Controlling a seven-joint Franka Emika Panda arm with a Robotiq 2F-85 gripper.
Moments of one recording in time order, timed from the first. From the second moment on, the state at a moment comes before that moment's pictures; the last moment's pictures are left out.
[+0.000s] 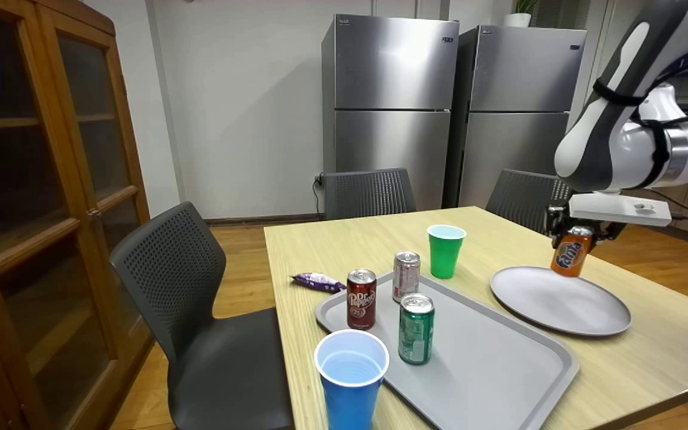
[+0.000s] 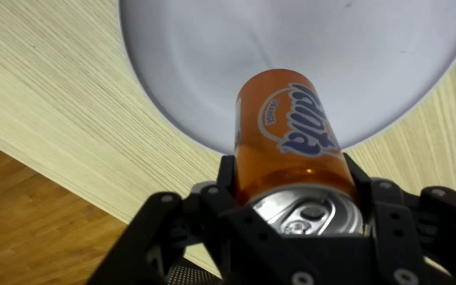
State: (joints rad) arm -0.18 0.45 -0.26 -2.32 0.05 3.10 0.14
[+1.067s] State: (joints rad) arm 0.27 0.23 -0.38 -2.53 -0.09 3.11 0.17
